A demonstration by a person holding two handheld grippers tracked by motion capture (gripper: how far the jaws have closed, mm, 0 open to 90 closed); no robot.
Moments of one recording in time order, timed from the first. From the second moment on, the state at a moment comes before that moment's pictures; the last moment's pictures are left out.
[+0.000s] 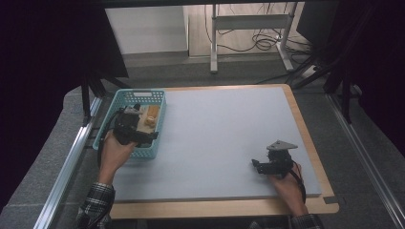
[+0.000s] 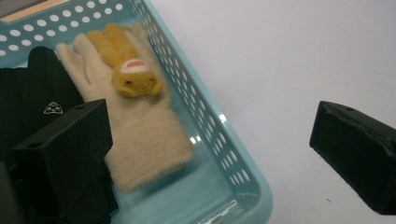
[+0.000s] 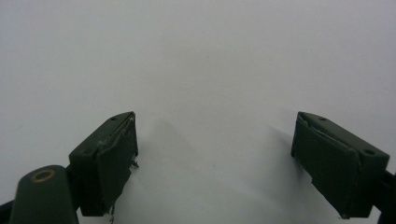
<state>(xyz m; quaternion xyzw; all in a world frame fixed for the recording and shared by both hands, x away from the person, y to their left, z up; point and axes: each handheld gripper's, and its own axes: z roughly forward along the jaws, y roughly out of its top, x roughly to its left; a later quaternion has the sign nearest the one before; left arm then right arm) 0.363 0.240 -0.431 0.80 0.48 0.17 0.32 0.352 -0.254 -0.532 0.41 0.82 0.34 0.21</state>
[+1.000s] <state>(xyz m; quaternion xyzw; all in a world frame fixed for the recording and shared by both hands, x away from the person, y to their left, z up) 0.332 0.214 -0.441 0.81 0.44 0.19 0.34 0.352 -0.254 -0.532 0.41 0.82 0.34 0.21</state>
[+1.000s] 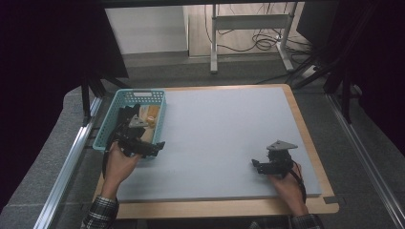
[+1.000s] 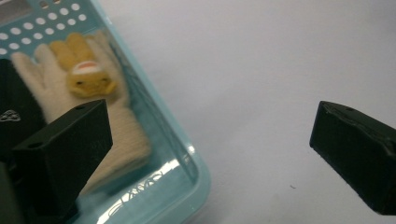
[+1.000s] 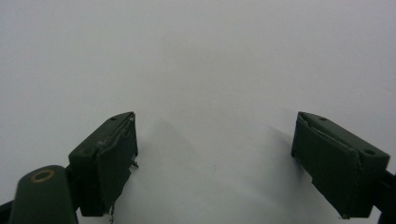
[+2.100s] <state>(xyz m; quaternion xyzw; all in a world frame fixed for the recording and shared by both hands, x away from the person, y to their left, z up) 0.317 0.164 -0.449 0.82 0.38 0.16 0.39 0.352 -0.254 -0.532 0.41 0.82 0.34 0.21</state>
